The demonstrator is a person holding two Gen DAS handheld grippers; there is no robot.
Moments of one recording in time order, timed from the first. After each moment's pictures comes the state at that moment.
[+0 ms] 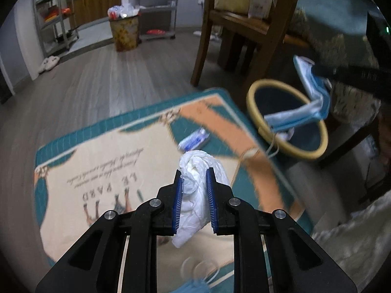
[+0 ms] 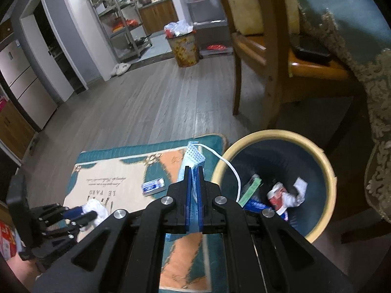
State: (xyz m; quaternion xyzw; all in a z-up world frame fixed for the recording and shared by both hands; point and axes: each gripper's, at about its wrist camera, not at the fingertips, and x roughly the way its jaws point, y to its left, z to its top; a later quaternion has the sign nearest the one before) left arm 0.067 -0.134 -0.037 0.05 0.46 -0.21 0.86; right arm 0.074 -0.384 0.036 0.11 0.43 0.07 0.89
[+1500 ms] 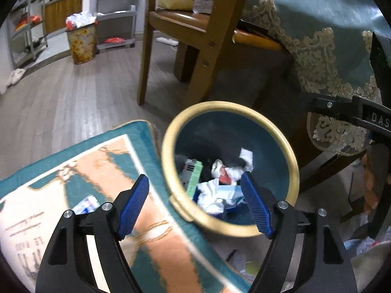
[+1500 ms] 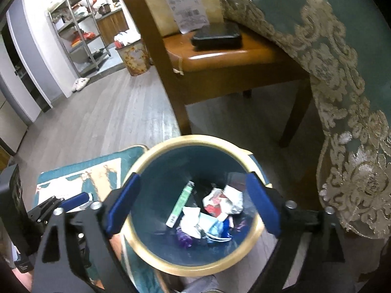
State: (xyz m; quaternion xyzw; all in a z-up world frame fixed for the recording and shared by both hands) left arm 0.121 -0.300 -0.055 0.03 0.45 -0.28 0.85; right arm 0.082 -0.503 0.006 0.13 0.43 -0.02 0.89
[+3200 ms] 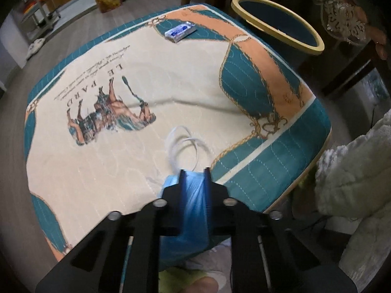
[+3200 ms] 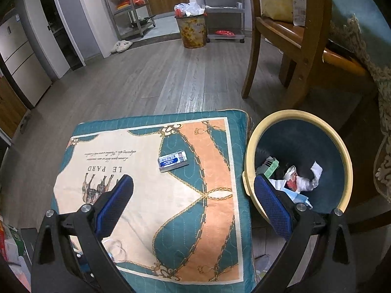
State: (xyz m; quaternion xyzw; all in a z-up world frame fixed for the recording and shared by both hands) left arm -0.030 -0.106 -0.116 0.14 0.57 -0.22 0.78; right arm 0.061 -0.291 0.001 0.06 0.47 0.07 0.88
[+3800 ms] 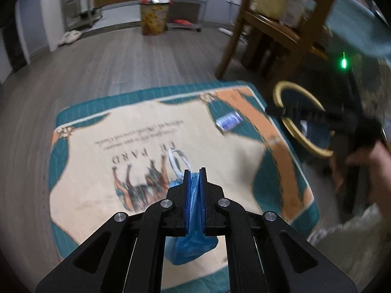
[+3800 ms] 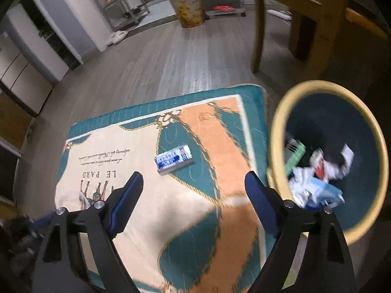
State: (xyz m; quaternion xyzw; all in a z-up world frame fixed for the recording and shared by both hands) left arm 0.054 -0.056 -0.044 0.00 0.49 -0.16 0.86; right arm 0.114 -0.273 -0.068 0.09 0.52 0.10 0.84
